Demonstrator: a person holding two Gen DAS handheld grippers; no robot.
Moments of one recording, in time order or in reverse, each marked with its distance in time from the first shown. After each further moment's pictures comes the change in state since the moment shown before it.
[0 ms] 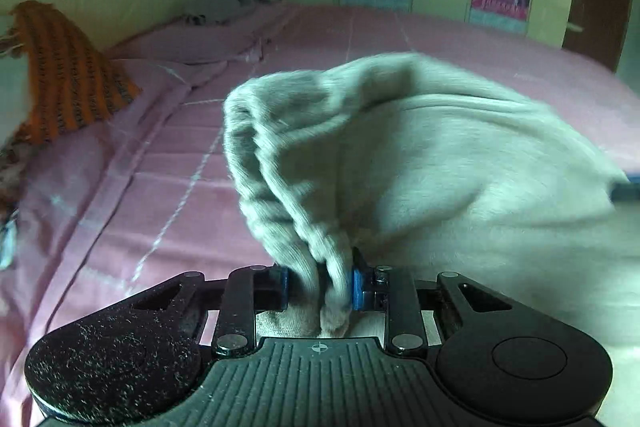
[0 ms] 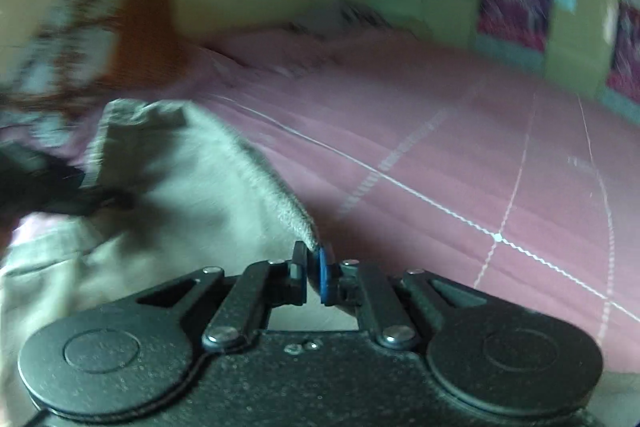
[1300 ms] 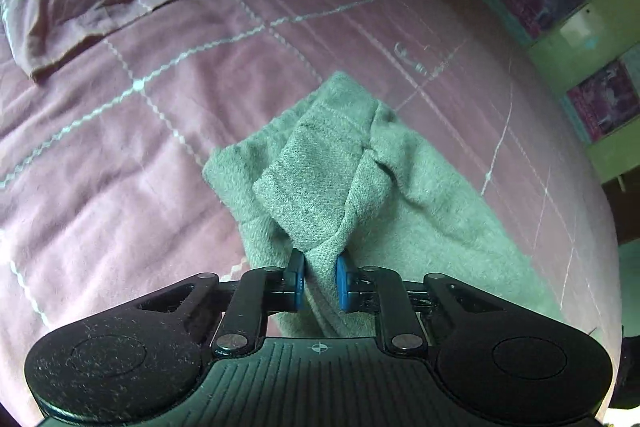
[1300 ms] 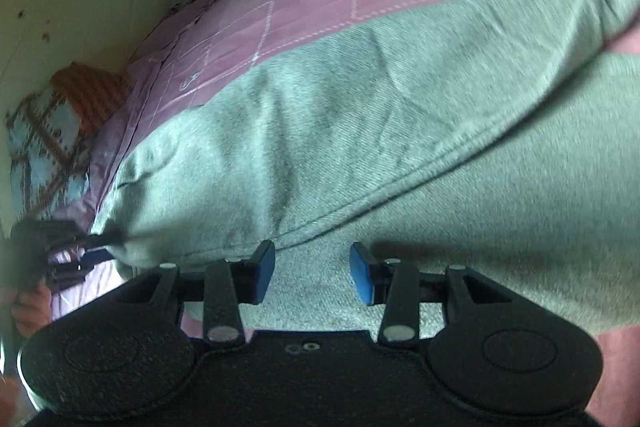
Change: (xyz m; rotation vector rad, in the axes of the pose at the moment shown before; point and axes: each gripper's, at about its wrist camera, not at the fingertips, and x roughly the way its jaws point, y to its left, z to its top) left arm -0.090 0.045 -0.115 -0.704 0.234 -0.048; right arm -0.116 0.044 -0.181 0.822 0.189 -0.008
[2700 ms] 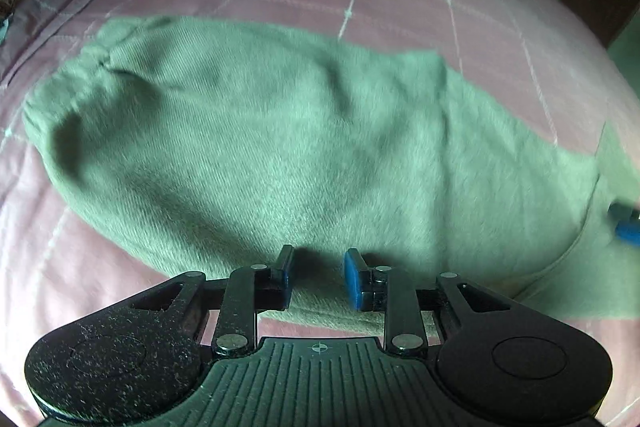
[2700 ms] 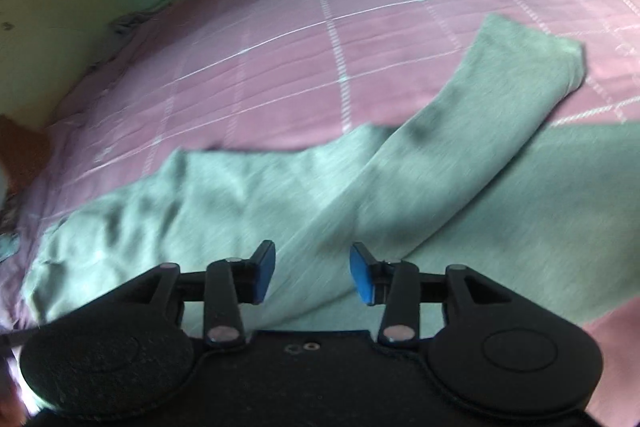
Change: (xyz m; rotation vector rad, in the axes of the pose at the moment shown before) left arm 0.012 -0.128 -0.122 0.575 0.091 0.072; right arm -0.063 -0.035 0.026 0.031 -0.166 -0.297
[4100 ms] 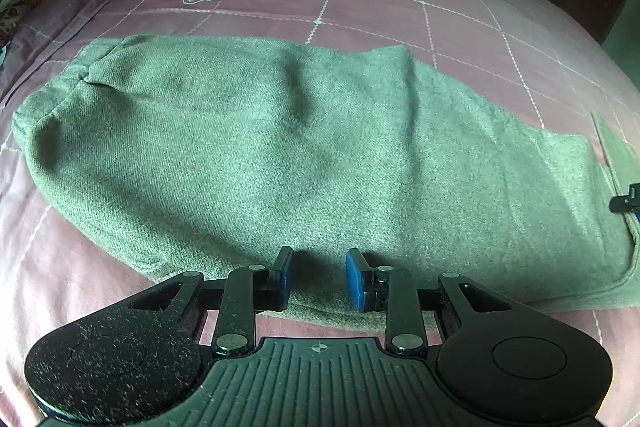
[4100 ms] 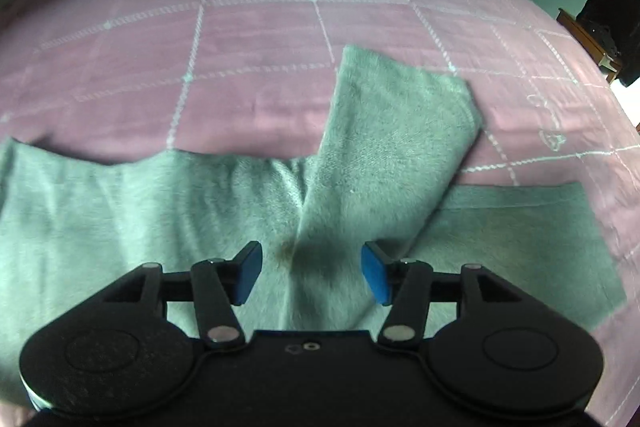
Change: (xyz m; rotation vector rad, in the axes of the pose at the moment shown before) left arm -0.005 -0.037 -0.016 0.048 -0.074 0.022; right arm 0.039 -0.055 0.032 -0.131 0.060 -0.411
